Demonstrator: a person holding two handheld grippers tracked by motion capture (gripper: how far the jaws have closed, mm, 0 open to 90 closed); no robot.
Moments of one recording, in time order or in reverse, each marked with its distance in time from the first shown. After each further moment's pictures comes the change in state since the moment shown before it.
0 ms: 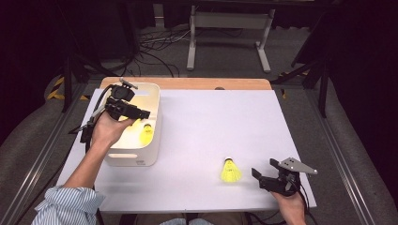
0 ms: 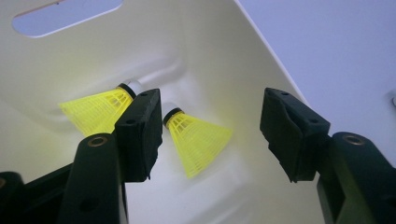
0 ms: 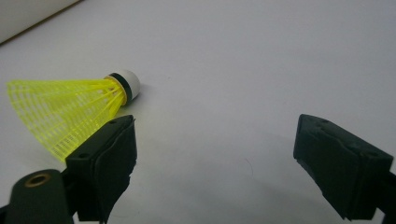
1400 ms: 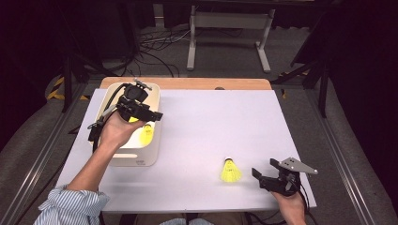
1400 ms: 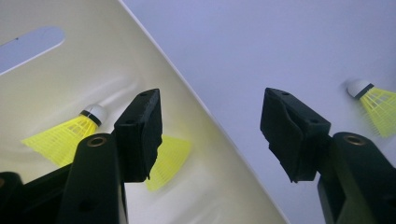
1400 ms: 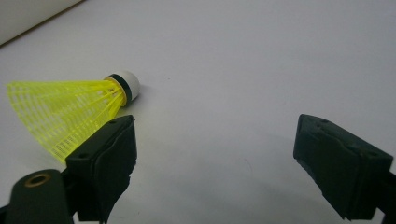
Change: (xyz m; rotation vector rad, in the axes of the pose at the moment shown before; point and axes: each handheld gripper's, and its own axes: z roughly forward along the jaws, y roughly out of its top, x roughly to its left) left arm -0.040 0.013 -0.007 -0.007 -0.049 0.121; right arm 0.000 0.000 0.000 -0.004 -0.001 0.005
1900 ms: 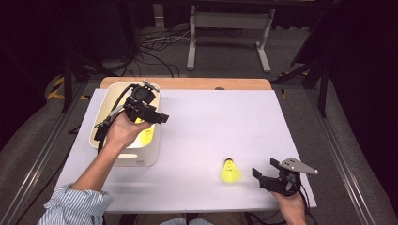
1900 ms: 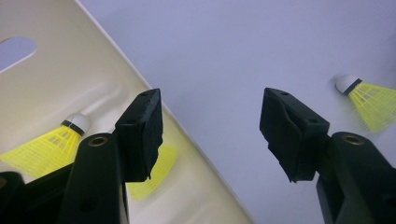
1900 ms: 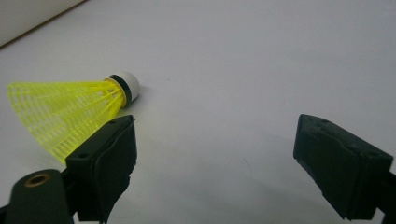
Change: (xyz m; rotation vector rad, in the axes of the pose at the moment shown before) left arm -0.014 0.006 0.008 0.014 -0.022 0.032; right arm 0.000 0.000 -0.001 -0.001 -0.001 -0.001
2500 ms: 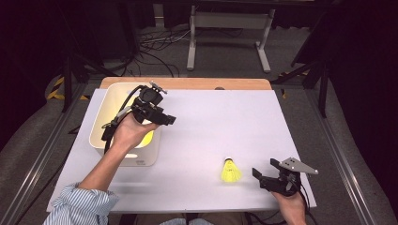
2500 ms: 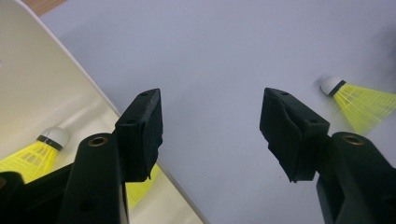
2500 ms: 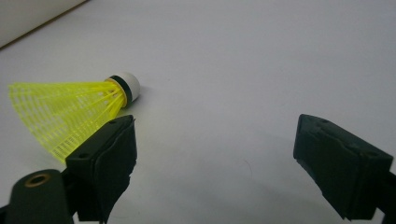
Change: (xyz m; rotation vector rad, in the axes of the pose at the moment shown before) left arm -0.013 0.007 0.009 0.003 -0.031 0.031; right arm 0.000 0.000 0.000 -0.002 0.002 0.000
